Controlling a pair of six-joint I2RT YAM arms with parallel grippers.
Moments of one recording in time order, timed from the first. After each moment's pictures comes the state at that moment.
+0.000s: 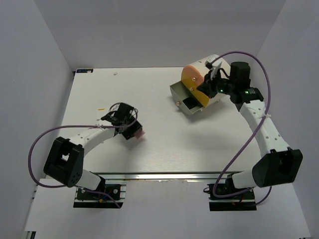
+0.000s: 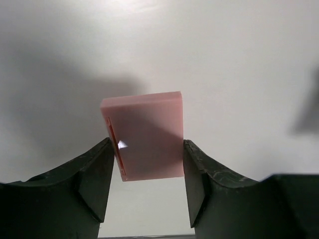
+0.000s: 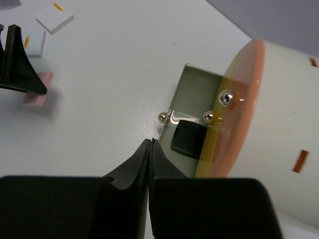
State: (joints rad) left arm -0.47 1.44 0.83 -0.48 -0.11 -1.13; right arm 0.22 1.41 1.37 -0.45 -0.66 -0.34
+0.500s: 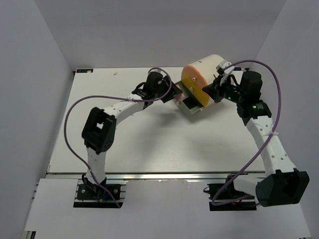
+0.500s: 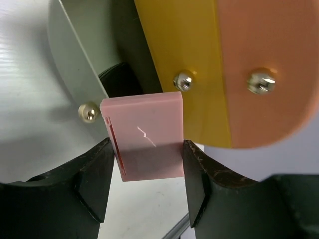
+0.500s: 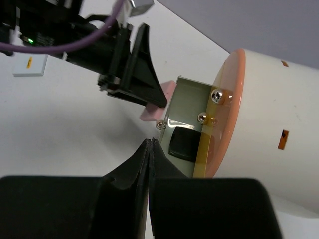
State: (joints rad) left arm -0.59 1.97 1.54 -0.06 0.15 -1.03; right arm 0.14 1.19 1.17 -0.24 -0.69 -0.24
